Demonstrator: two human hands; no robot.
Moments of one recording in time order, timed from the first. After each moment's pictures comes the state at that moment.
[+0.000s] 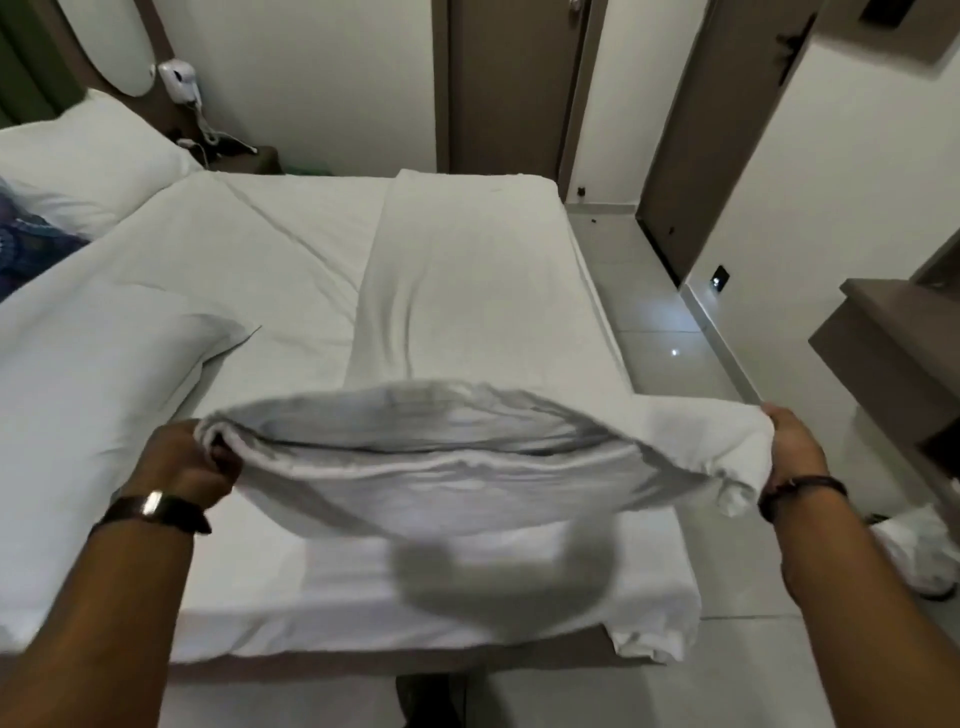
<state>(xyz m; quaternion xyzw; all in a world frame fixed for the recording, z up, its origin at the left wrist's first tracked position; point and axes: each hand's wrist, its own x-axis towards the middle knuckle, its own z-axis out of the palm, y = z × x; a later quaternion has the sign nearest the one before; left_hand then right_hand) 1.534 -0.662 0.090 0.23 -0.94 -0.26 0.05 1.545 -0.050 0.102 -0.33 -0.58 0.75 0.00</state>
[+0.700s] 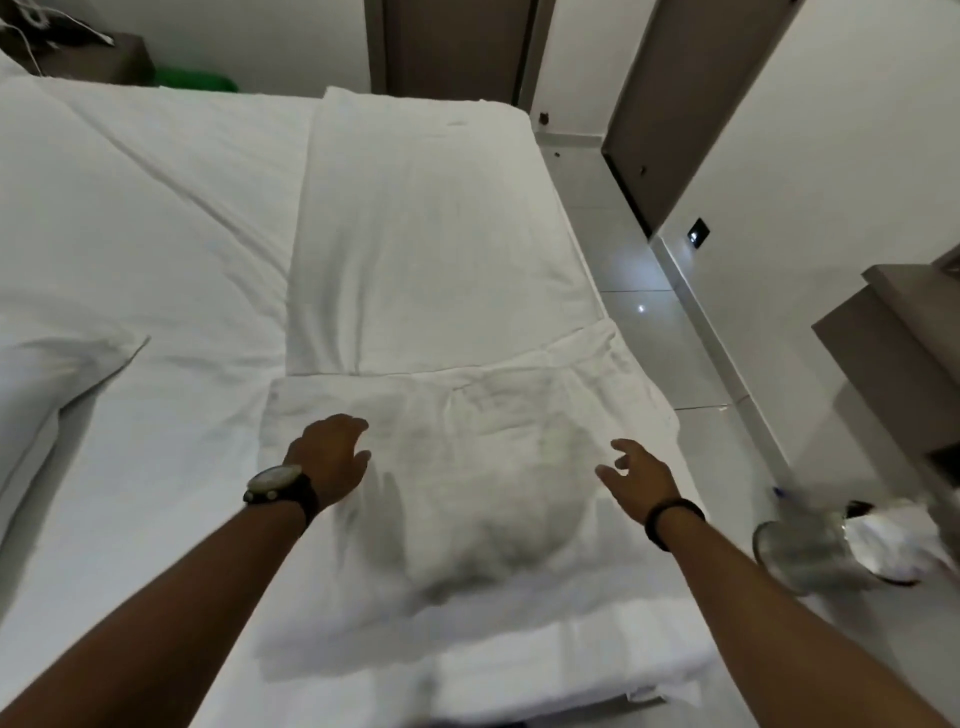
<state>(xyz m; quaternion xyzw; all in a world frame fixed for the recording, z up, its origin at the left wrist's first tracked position) 1.289 -0.558 -0.027 -0.08 -0.97 -0.15 -0.17 1.384 -0.175 0.002 -0.30 -0.88 0.34 -0.15</state>
